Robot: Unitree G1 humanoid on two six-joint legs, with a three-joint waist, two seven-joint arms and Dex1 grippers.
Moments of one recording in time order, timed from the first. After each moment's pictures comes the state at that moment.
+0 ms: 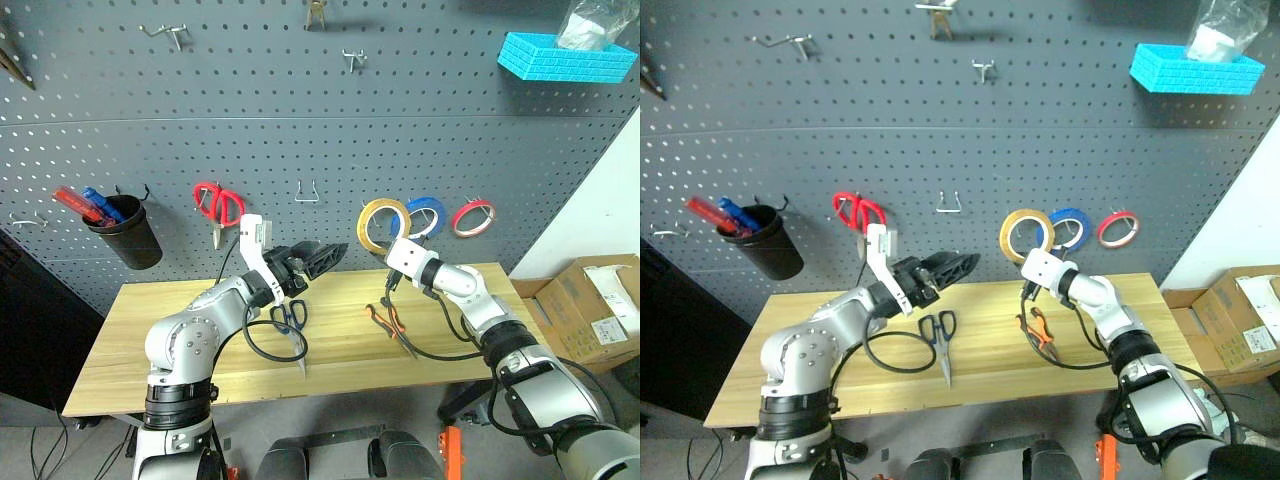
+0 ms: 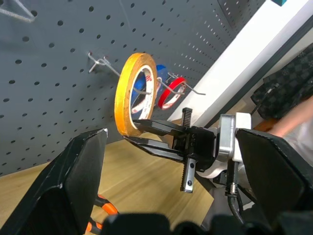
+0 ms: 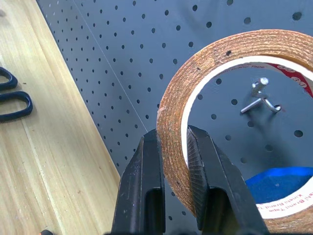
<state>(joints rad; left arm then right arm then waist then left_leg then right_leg) -0.36 0.25 0.16 -0.23 -0.84 0.90 -0.42 -0.73 -0.34 0.27 0.85 -0.21 -0.48 0.53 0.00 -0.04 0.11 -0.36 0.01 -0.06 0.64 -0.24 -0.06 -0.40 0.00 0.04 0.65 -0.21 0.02</state>
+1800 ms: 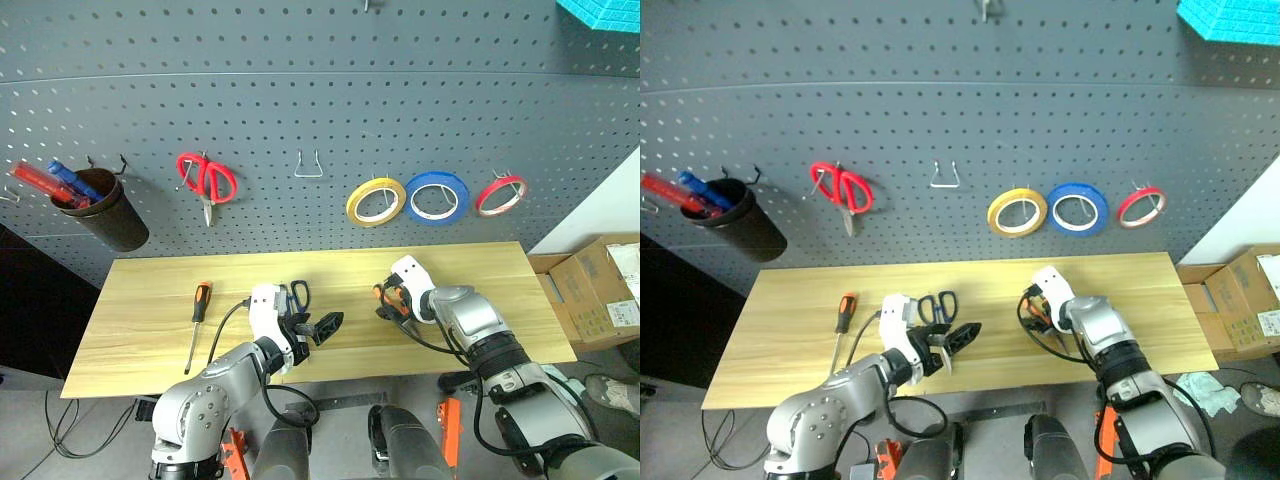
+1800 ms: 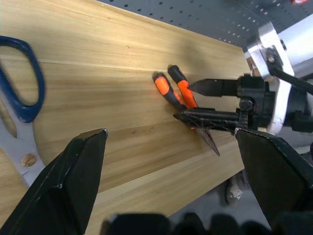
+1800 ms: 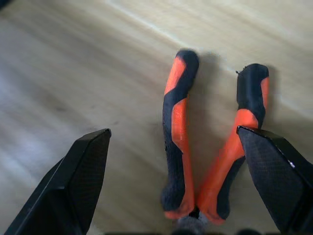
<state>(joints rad) 0.00 0.16 0.05 -0.47 -0.74 1.01 -0.13 -0.61 -0.27 0.23 0.48 -0.06 0.74 0.60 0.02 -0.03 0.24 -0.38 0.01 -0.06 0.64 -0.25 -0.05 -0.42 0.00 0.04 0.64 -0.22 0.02</state>
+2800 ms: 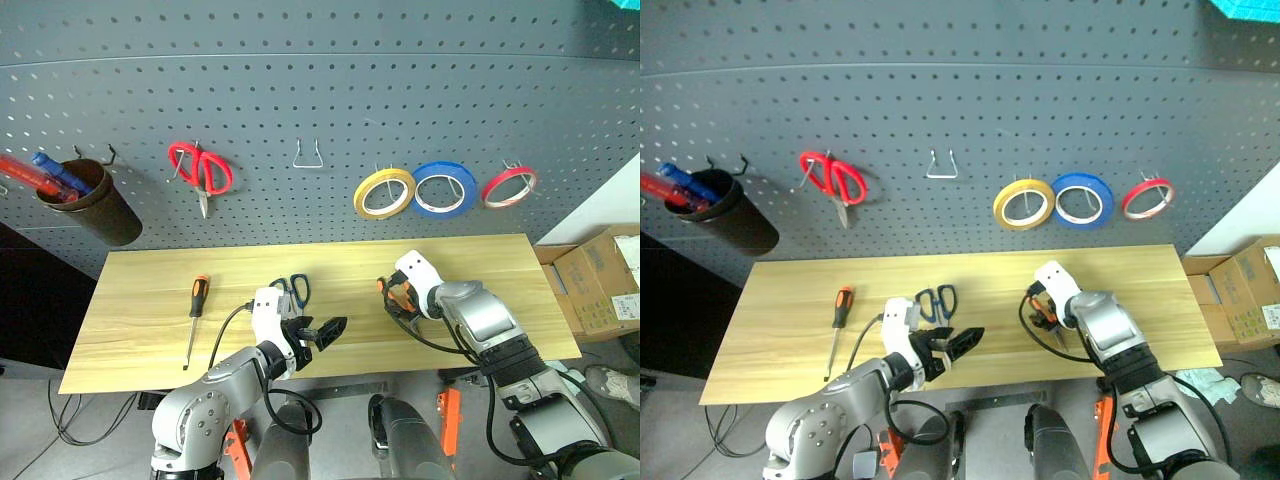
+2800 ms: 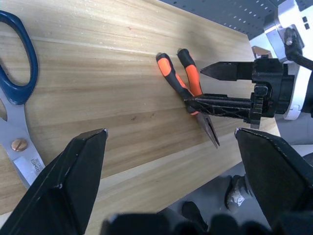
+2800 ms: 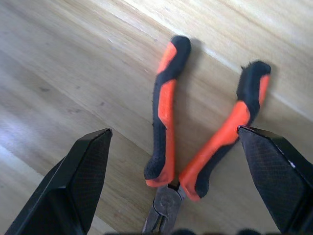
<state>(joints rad) 0.02 0.17 0.03 -0.48 -0.74 1.02 -0.13 -0.56 -0.31 0.29 0.20 -0.06 0.96 0.53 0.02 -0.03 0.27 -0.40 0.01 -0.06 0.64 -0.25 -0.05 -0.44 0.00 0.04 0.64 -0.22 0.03</state>
